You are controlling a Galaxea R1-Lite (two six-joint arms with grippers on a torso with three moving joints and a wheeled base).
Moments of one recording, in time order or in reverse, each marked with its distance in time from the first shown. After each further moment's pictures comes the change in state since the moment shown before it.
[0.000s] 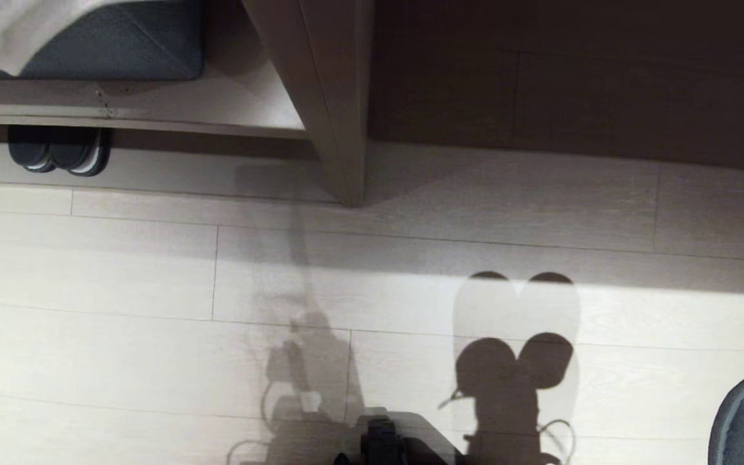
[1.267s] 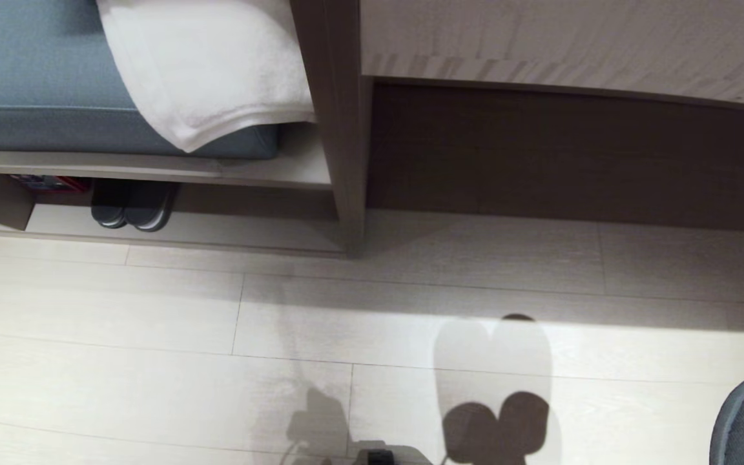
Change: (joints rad) left arm 0.000 0.001 0.000 0.000 0.000 0.000; right arm 0.000 0.000 0.000 0.000 0.000 0.002
